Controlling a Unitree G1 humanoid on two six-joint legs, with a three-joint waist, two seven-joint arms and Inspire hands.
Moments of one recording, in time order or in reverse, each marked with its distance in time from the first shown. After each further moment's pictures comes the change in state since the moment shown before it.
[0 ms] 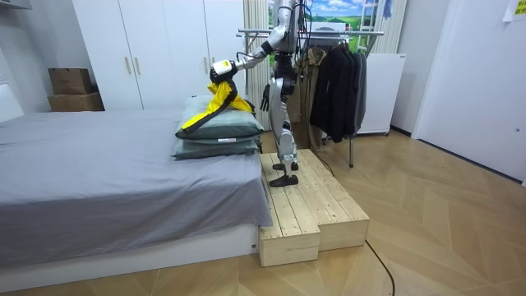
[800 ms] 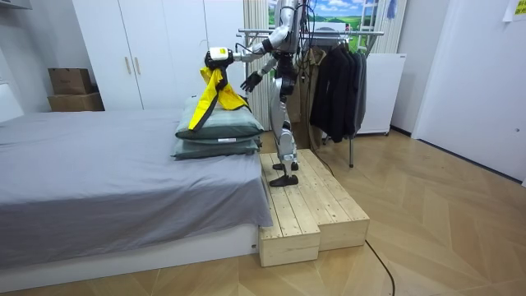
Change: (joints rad) left arm 0.047 0.048 -0.001 -0.190 -0.008 -0.032 0.041; right arm 0.027 -0.028 -0.067 -0.472 -0.353 -0.032 -0.367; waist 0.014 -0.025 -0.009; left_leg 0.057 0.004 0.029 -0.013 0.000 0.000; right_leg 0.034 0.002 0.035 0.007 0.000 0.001
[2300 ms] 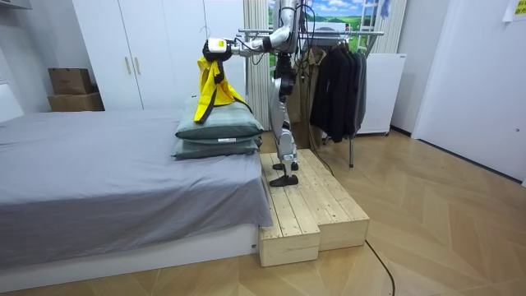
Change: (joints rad) left arm 0.001 -0.012 -0.016 -0.203 -0.023 0.031 -0.087; right arm -0.117 -0.033 0.197 -0.612 -0.316 -0.001 -0.050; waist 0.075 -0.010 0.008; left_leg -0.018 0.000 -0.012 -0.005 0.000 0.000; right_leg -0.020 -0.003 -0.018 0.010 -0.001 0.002
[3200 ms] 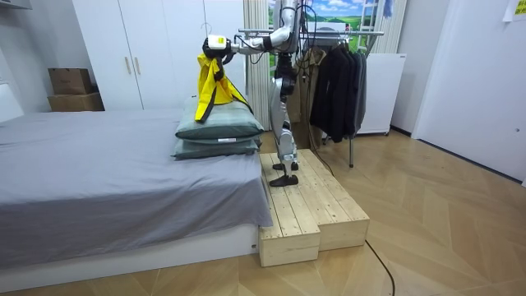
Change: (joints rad) left arm -0.031 -0.002 -0.009 -0.031 0.003 0.000 -0.018; right arm -0.006 -0.006 0.041 -0.022 0.009 0.000 0.174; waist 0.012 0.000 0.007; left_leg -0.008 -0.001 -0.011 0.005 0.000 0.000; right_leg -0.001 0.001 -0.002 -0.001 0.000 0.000
